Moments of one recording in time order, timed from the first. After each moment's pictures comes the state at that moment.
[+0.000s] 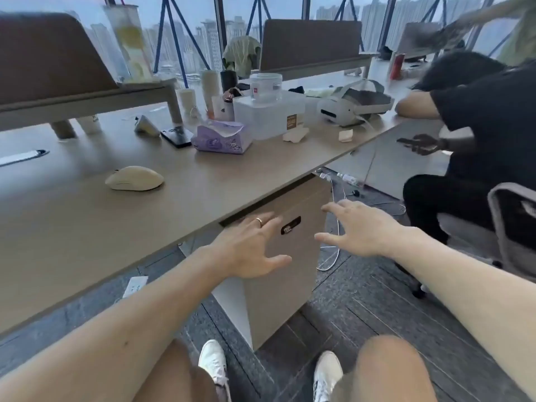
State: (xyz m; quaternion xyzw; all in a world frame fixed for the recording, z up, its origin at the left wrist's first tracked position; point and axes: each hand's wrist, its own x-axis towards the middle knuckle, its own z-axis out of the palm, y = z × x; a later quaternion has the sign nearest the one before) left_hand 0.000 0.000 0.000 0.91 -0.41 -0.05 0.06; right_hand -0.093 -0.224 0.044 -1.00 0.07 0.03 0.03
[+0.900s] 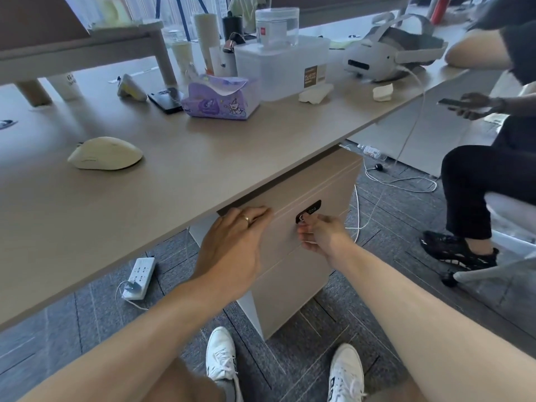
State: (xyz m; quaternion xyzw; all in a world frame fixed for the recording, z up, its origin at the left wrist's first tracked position) left_hand 0.027 0.009 -0.060 0.92 -0.35 0.11 0.13; right_hand 0.029 -0.185 -0.095 -0.60 0.32 0.01 0.73
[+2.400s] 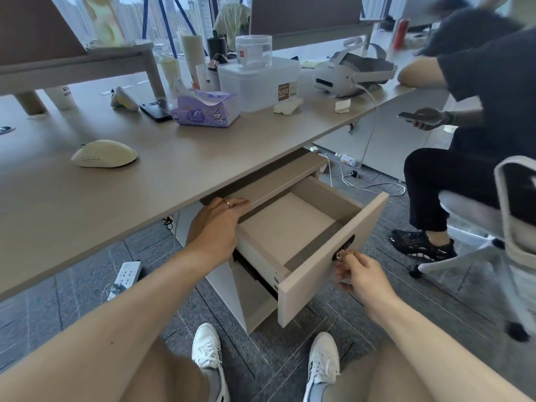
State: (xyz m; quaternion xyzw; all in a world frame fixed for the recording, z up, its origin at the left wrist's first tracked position) left_hand 0.020 0.005 -0.050 0.93 -0.31 0.08 0.19; right_hand -0.136 -0.224 -0.107 -0.64 0.34 -0.10 0.69
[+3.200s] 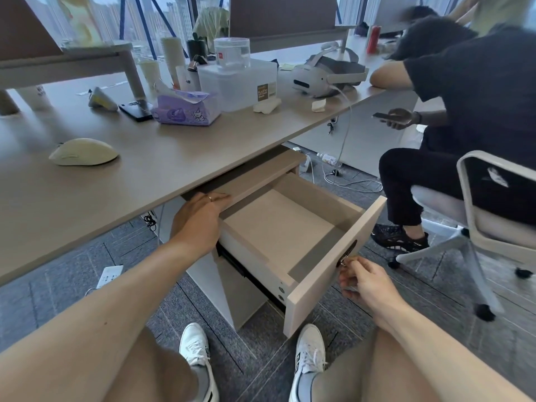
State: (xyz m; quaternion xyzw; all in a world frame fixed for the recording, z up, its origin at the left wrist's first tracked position) left_hand 0.024 0.005 -0.057 0.93 -0.31 0.10 0.18; right_hand -0.190 -0.246 -0.117 -0.65 0.36 -0.11 0.66
